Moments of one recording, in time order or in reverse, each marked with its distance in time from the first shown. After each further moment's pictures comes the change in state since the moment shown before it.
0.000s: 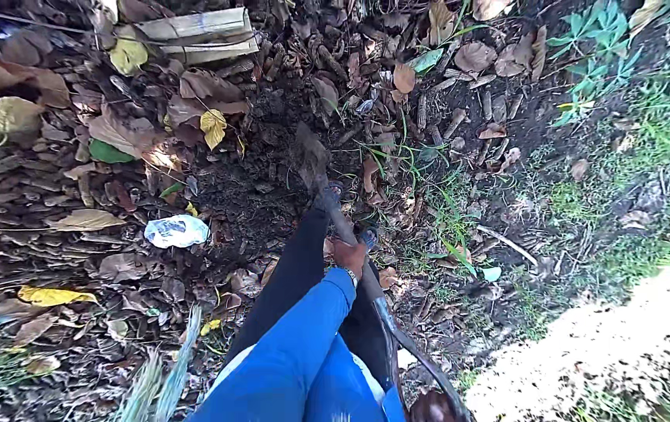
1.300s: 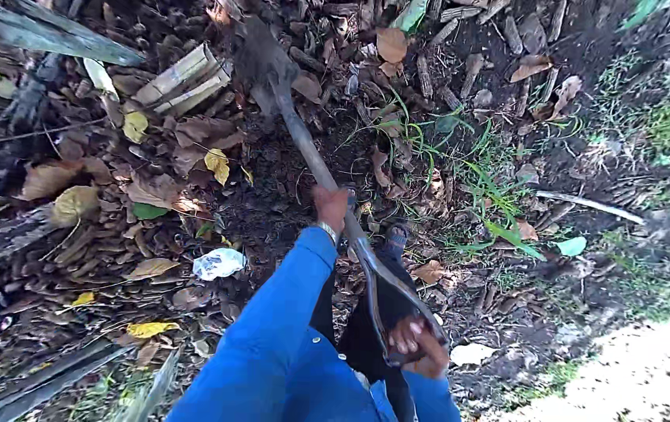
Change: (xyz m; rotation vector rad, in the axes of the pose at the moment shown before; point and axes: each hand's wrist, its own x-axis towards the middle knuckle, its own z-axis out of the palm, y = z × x) left_hand 0.040 0.142 0.020 0.300 0.100 0.384; right_hand 0.165 0.088 0.031 0.566 -0.126 -0.039
